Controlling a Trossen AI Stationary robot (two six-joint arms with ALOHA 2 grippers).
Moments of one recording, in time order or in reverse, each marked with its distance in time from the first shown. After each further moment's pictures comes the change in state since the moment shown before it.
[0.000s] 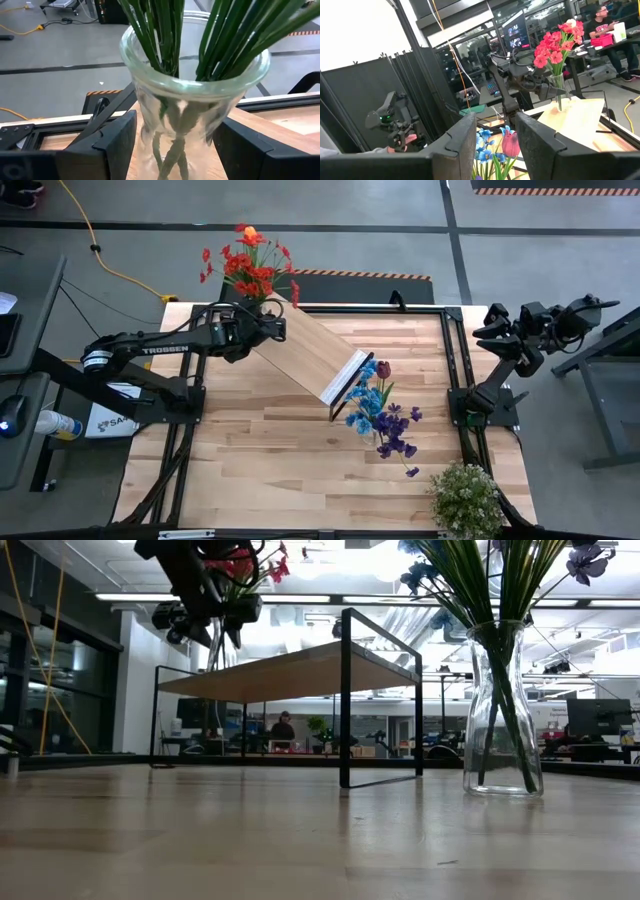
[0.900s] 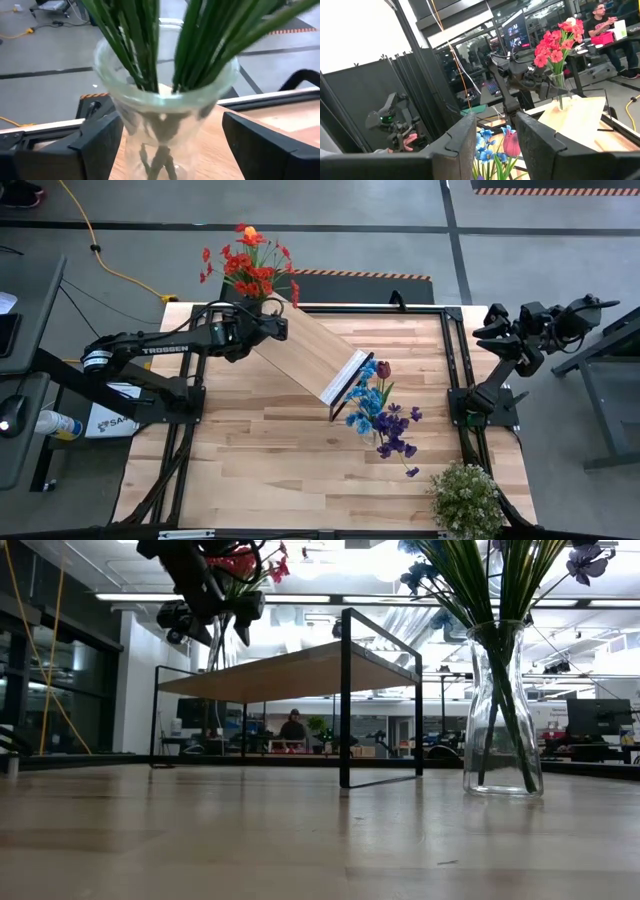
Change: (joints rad) left arm 0.000 -0.001 0.000 0.050 0.026 0.061; right arm 0.000 0.000 0.000 0.000 0.000 0.015
